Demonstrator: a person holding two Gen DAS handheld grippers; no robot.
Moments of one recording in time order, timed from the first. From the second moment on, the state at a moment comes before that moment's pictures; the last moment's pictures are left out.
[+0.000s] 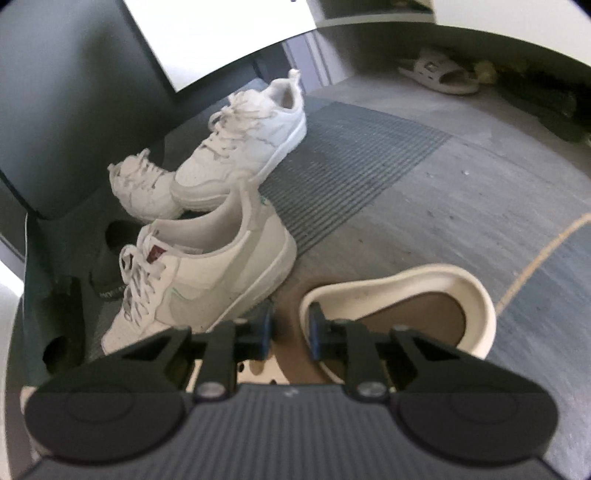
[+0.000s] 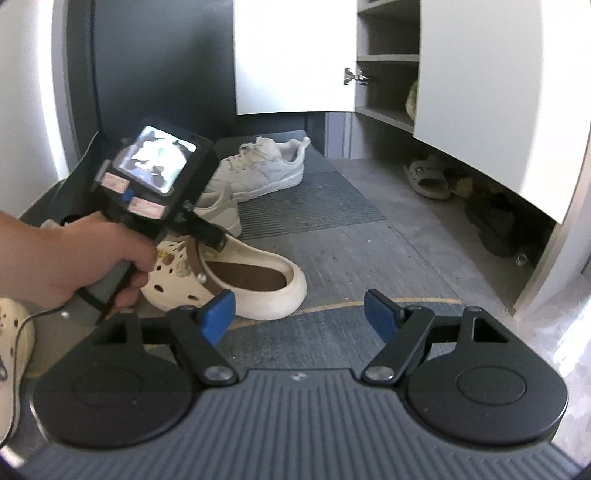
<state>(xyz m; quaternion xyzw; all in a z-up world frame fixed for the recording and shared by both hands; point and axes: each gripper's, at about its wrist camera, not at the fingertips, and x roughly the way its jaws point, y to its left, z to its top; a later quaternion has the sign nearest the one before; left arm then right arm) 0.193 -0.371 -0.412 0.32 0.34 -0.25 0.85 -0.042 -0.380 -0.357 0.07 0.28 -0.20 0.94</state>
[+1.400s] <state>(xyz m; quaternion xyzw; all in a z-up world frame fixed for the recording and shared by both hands) 0.070 -0.261 -0.391 0.34 0.39 -0.36 0.78 -0.088 -0.374 -0.371 0.11 0.30 -0.20 0.93</state>
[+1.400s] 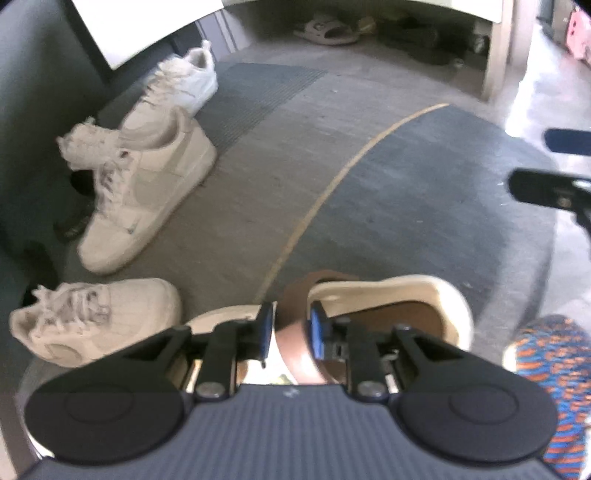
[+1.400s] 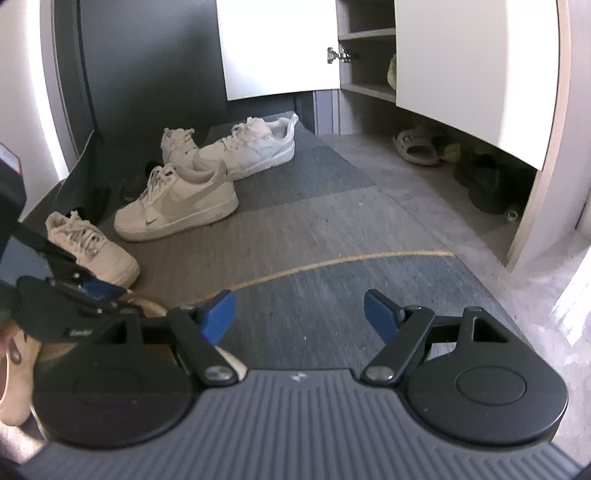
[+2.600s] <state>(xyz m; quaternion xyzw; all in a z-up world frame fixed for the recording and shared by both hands) 0.069 0.020 -0.264 0.12 0.30 -0.26 0.91 0.053 -0.279 -0.366 -0.02 0.52 0.21 0.83</state>
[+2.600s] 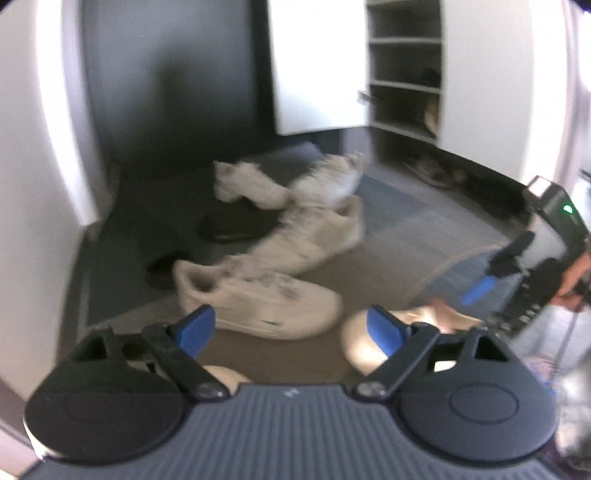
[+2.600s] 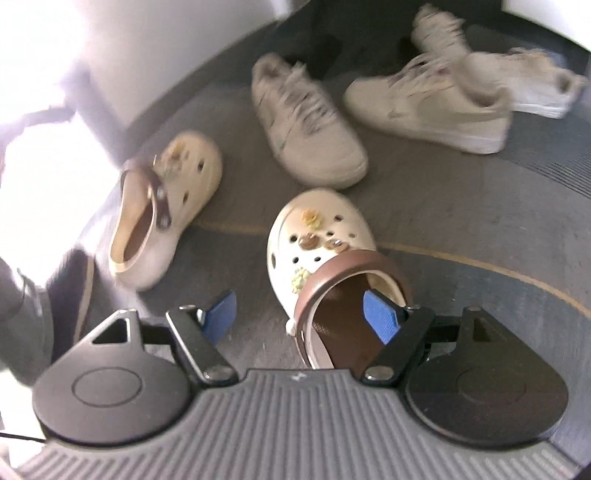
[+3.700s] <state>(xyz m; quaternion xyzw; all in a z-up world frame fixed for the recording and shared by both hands) 0.075 0.189 -0.223 -0.10 0.23 -0.02 0.97 0.125 -0.185 -0.305 0.13 0.59 0.23 0.76</state>
